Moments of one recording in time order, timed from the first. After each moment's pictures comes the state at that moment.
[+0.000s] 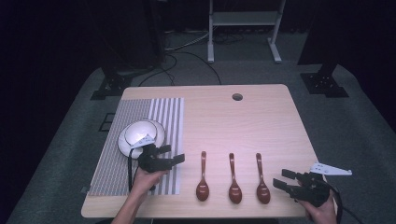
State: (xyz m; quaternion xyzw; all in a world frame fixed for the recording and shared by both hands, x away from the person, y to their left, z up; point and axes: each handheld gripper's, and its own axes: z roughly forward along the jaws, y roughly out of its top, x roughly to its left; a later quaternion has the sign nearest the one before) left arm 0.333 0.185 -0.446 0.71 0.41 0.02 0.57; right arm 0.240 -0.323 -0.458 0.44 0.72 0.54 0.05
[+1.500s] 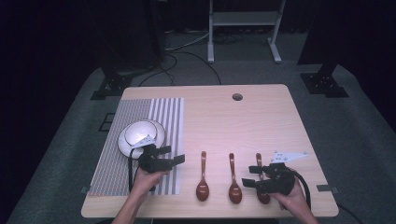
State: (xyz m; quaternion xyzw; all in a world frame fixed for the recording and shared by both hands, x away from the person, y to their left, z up) left arm 0.334 0.185 -0.448 0.71 0.42 0.01 0.57; right arm 0.275 -0.238 -0.443 0.35 0.78 0.51 -0.03
